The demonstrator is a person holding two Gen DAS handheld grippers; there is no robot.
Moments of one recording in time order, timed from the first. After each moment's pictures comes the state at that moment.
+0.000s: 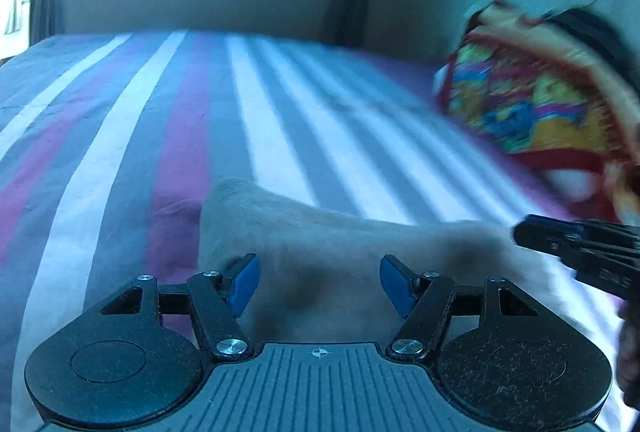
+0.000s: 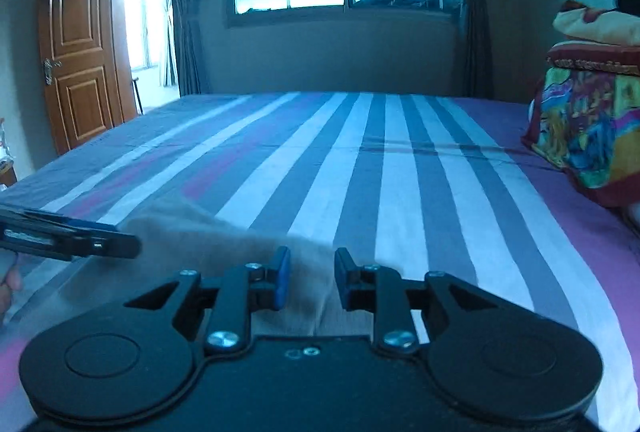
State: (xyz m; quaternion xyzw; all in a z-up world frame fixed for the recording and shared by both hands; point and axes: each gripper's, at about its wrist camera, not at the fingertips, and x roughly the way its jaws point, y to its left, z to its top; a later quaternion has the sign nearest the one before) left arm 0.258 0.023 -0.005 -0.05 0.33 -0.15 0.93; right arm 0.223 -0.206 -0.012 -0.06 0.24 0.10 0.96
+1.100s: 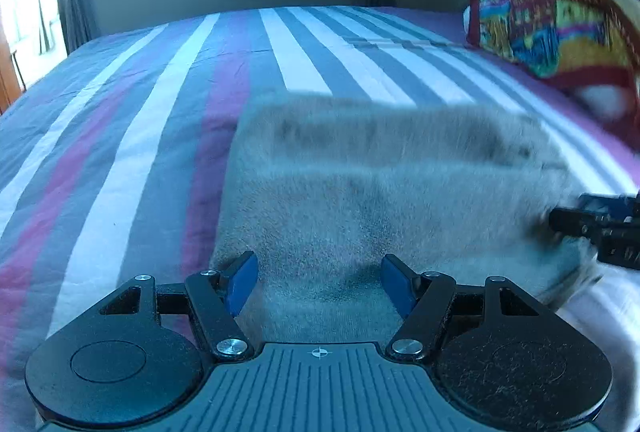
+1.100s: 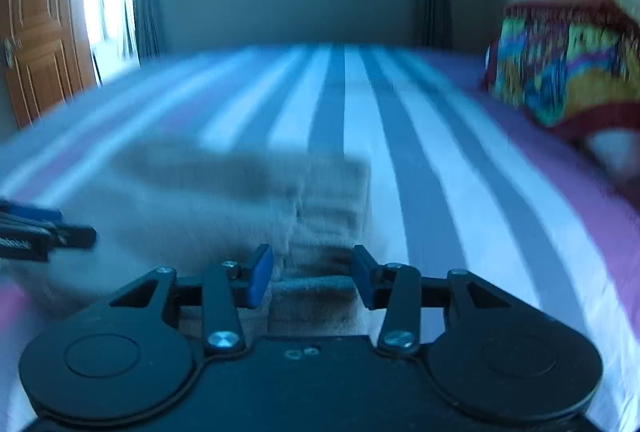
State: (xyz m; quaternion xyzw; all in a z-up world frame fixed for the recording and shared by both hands) left arm 0.153 0.004 -0.030 0.03 0.35 -0.08 0.93; right arm 0.167 -0.211 -0.055 -0.05 0.31 0.02 0.95
